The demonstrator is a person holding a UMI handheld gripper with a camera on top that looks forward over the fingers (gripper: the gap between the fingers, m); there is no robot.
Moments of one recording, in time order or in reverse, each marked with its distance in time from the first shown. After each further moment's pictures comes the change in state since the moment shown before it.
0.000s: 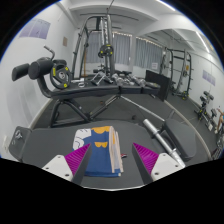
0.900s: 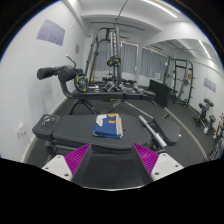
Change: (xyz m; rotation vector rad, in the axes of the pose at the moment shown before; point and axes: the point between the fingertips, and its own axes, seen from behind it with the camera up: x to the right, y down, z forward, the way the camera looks) arm 0.004 0.106 -0.340 0.084 -0.066 -0.061
